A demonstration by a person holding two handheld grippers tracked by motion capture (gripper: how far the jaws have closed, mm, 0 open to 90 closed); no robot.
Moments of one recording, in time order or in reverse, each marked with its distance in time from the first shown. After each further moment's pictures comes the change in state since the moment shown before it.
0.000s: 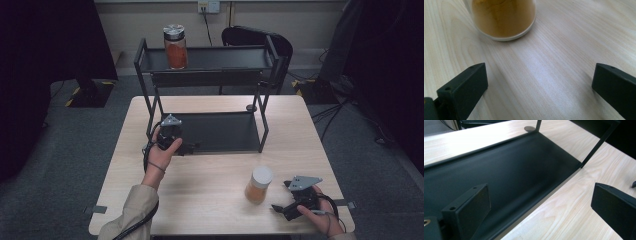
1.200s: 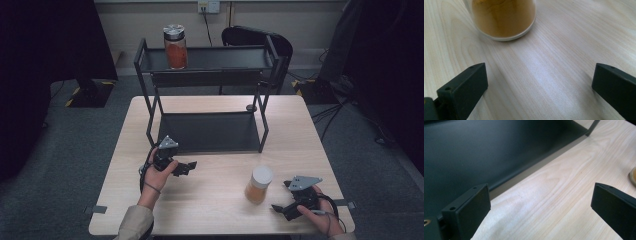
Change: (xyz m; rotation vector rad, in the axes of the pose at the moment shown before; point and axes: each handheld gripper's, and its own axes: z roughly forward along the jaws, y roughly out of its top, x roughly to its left) left arm -0.004 -0.058 0.000 0.058 0.010 0.013; right arm 0.000 0.000 0.000 0.000 0.000 0.000
